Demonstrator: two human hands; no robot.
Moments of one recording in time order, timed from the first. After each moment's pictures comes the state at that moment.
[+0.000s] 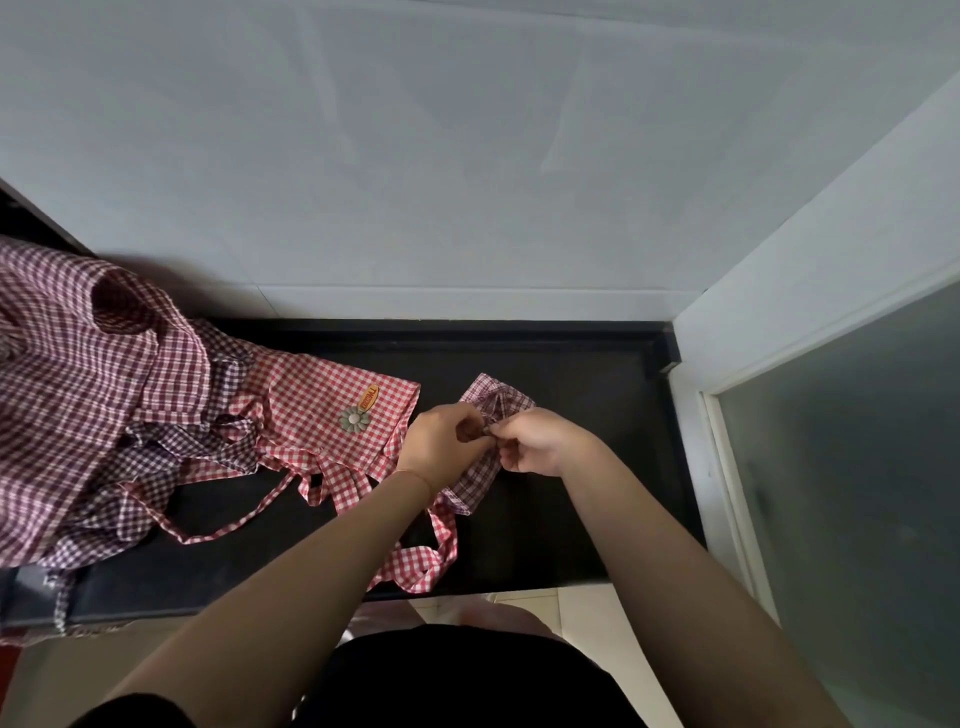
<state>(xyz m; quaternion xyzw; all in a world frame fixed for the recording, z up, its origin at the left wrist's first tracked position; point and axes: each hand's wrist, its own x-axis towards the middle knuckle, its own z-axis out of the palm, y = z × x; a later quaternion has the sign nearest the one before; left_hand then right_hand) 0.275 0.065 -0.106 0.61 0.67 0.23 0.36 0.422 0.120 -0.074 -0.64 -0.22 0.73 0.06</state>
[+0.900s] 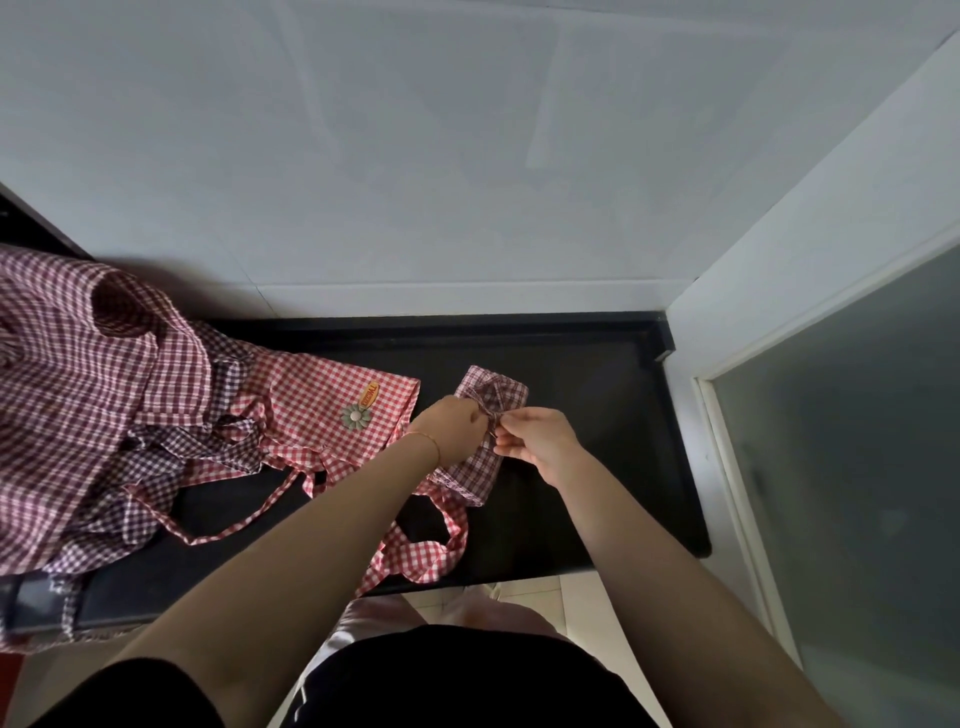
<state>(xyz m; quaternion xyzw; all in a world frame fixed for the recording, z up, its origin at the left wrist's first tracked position) 0.276 0.094 -0.091 0.66 0.65 -0.02 0.38 0.427 0.093 -0.089 -0.68 -0.24 0.66 0.23</state>
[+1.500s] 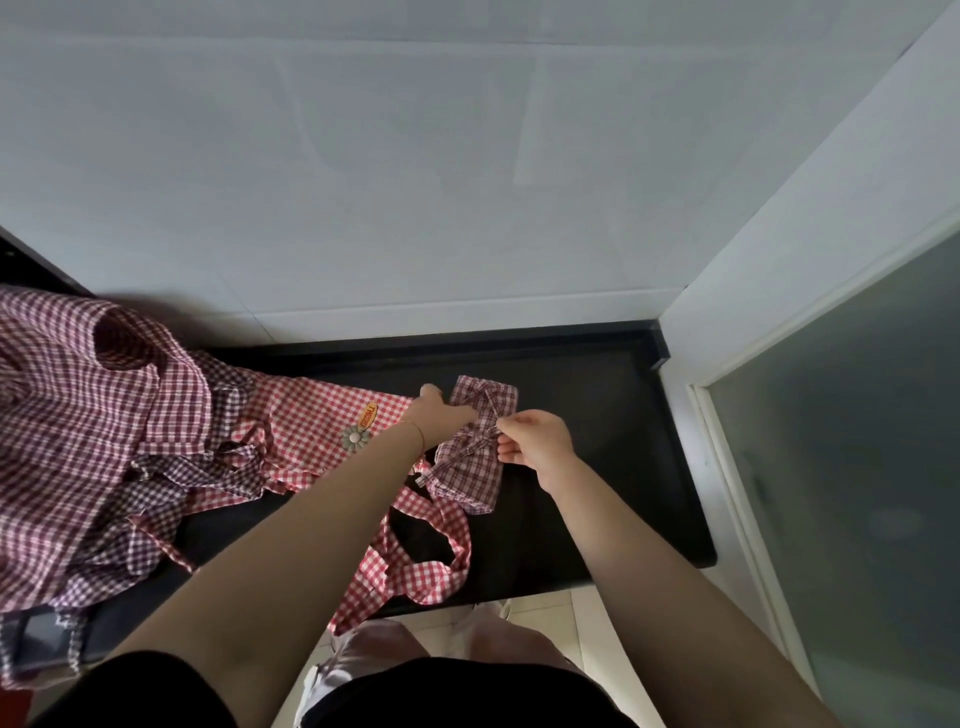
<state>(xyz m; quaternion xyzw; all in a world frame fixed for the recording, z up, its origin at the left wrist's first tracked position) 0.263 0.118 -0.084 0.42 0.72 0.09 0.54 0.422 0.102 -0.097 -0.72 -0.29 0.59 0.23</state>
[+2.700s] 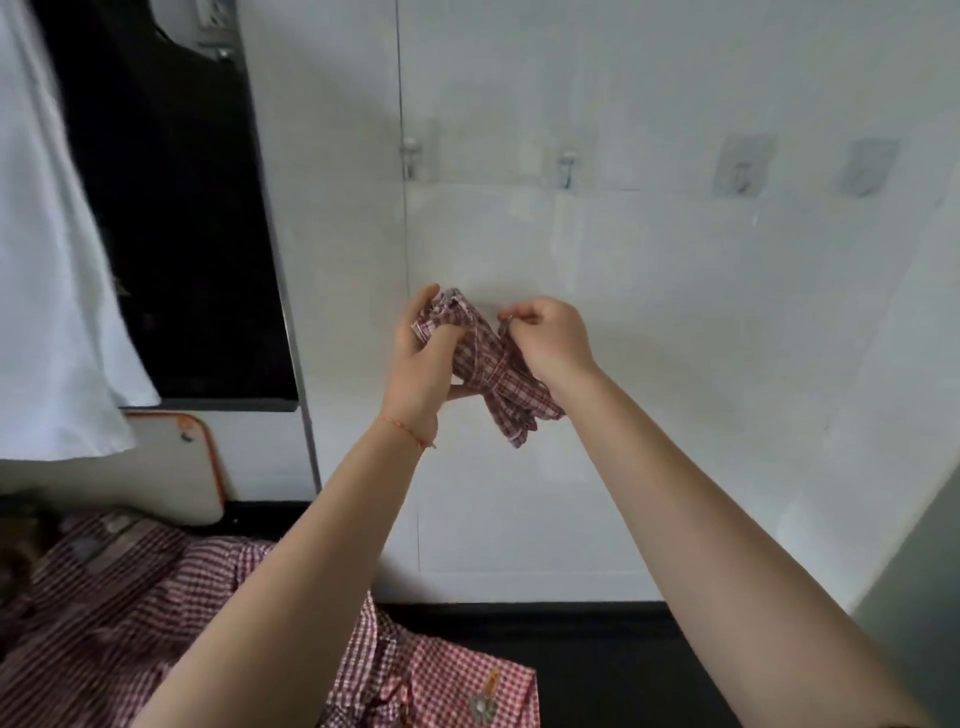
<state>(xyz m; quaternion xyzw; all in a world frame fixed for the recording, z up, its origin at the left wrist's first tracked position) 0.100 0.090 0.318 0.41 0.42 0.70 0.40 0.223 0.158 0.336 -0.47 -0.66 0.30 0.50</state>
